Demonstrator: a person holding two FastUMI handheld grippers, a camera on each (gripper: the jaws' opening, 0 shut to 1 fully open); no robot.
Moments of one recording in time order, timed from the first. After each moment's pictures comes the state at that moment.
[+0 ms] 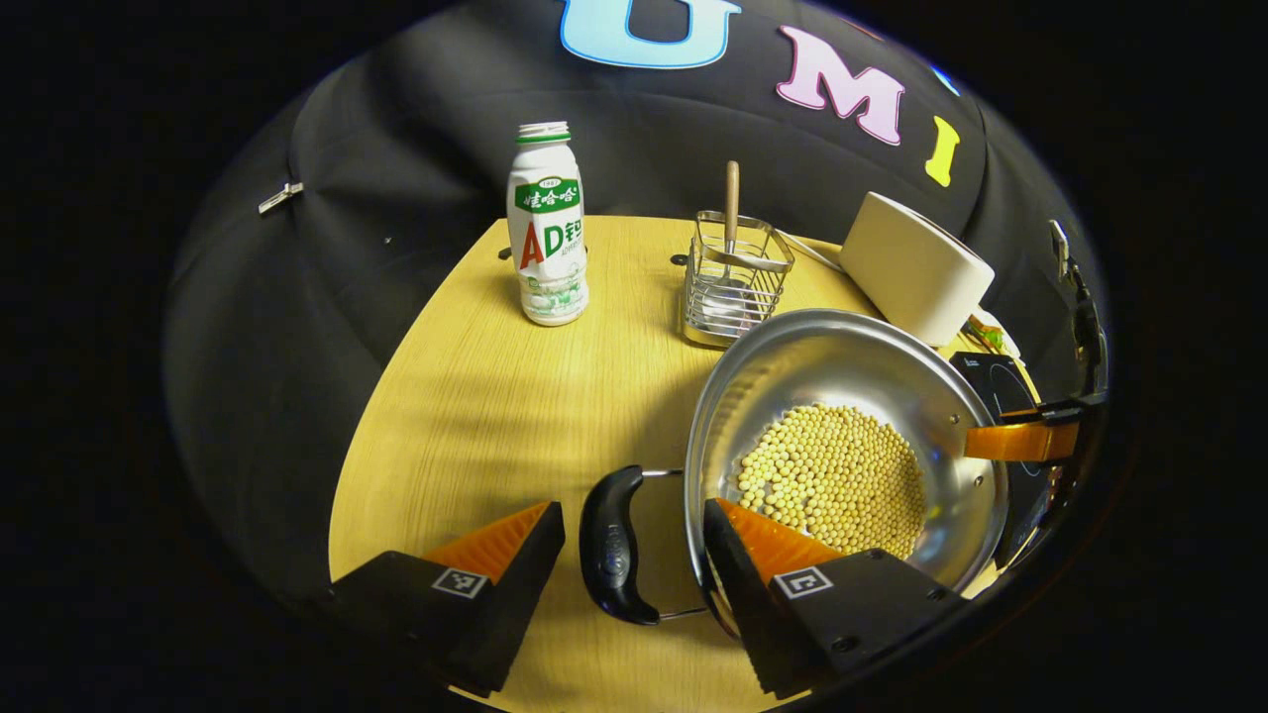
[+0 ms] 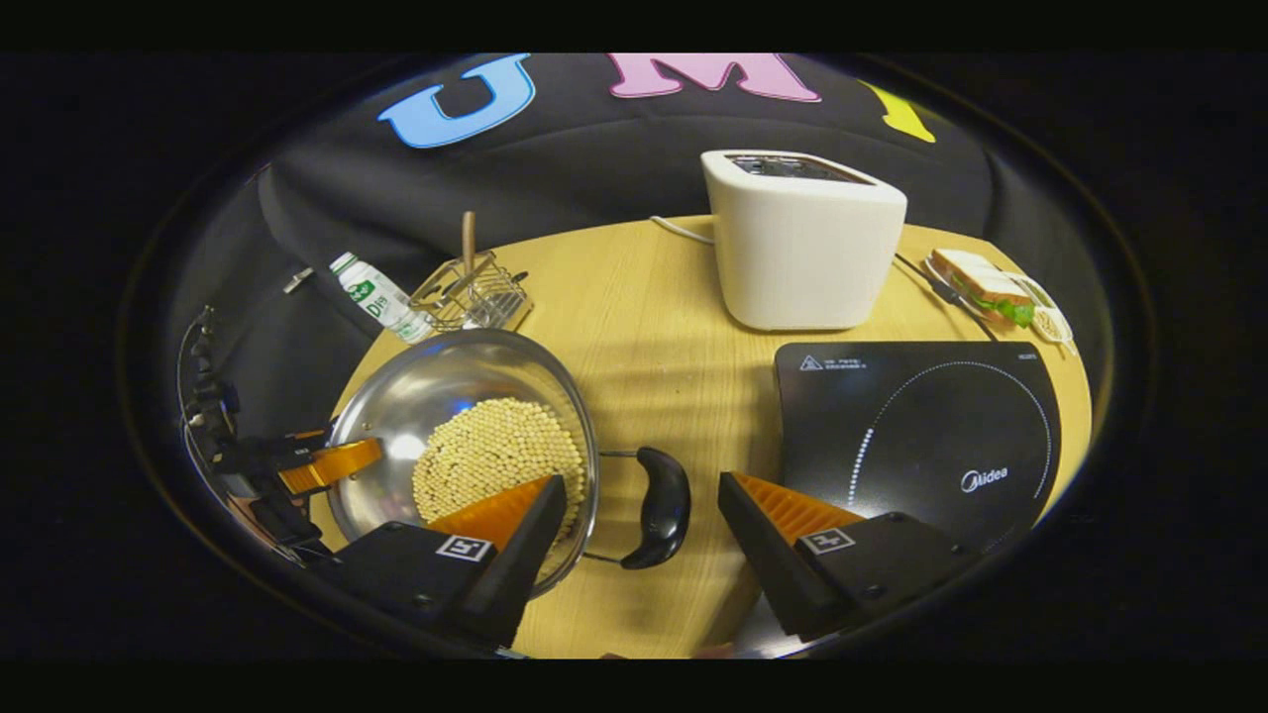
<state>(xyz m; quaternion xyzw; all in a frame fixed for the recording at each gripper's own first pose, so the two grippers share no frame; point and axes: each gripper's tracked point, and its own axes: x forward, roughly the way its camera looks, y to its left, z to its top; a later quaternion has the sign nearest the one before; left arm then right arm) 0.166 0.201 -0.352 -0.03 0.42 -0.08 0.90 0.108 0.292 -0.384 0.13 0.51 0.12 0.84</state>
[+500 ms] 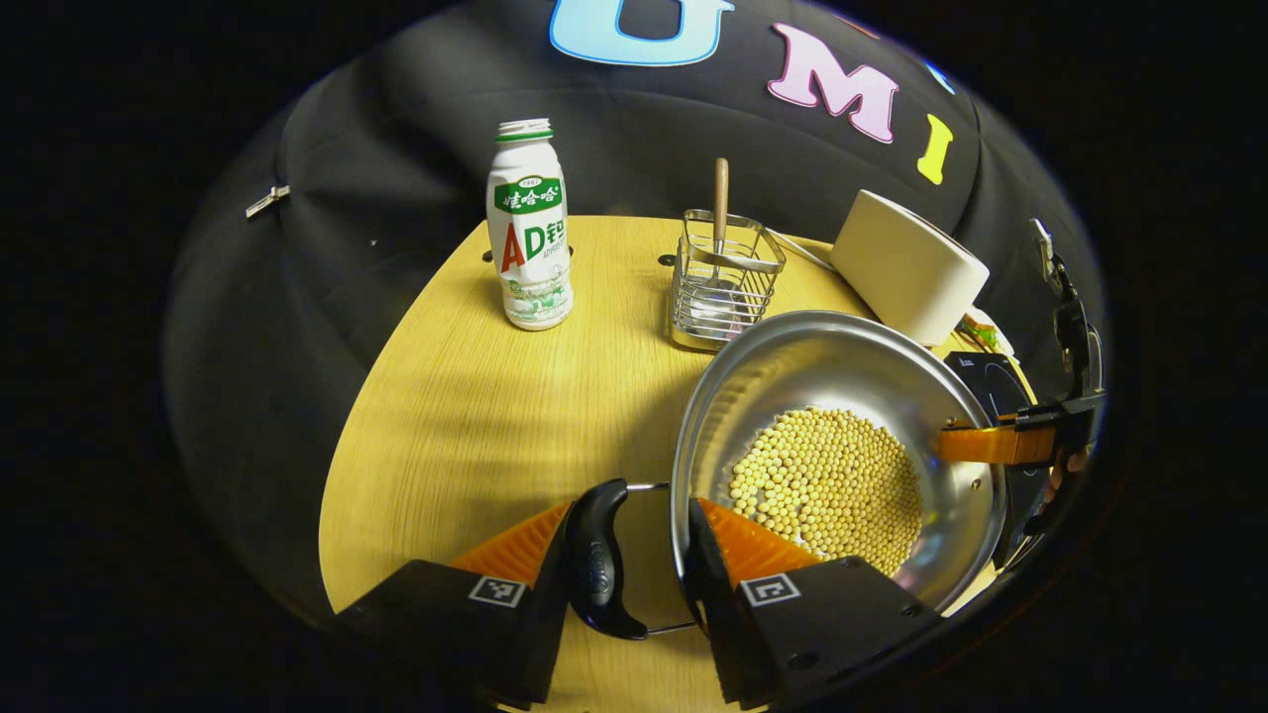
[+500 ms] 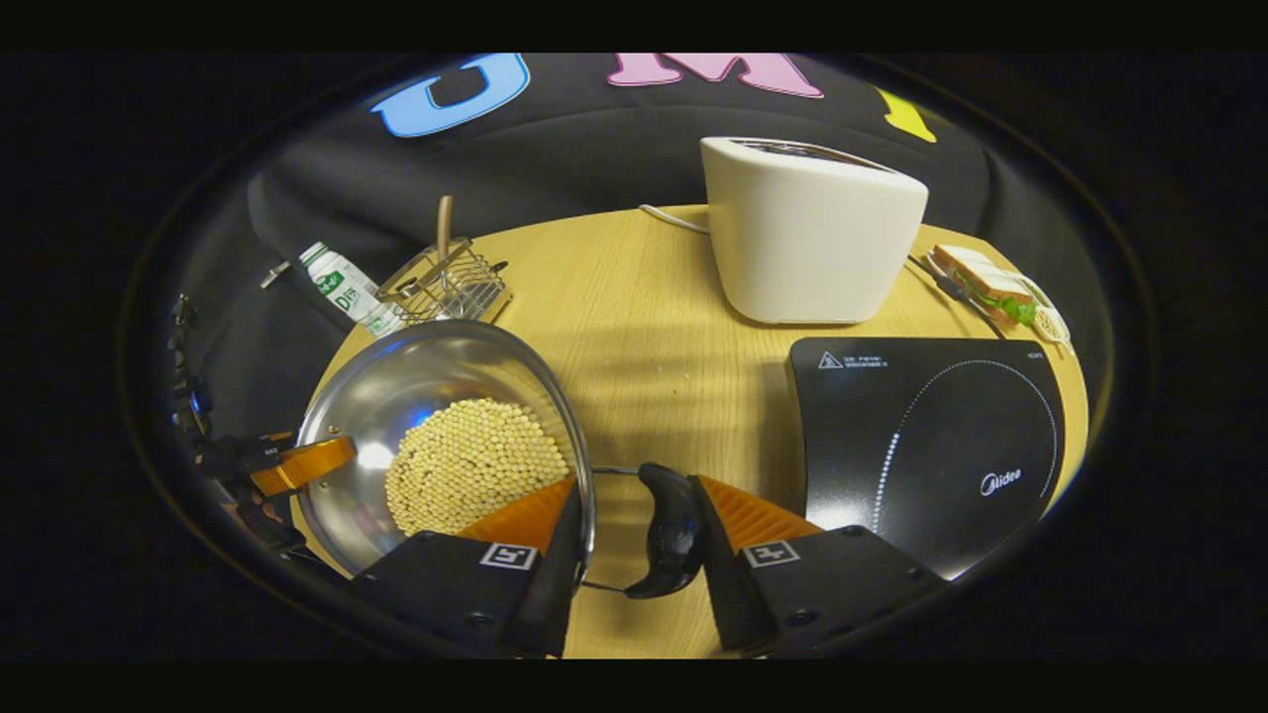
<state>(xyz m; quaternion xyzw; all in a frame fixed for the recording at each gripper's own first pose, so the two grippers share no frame) 0.175 0.195 -0.355 -0.02 0.43 -0.09 0.90 0.117 0.300 -0.401 0.11 0.52 0.10 0.84</state>
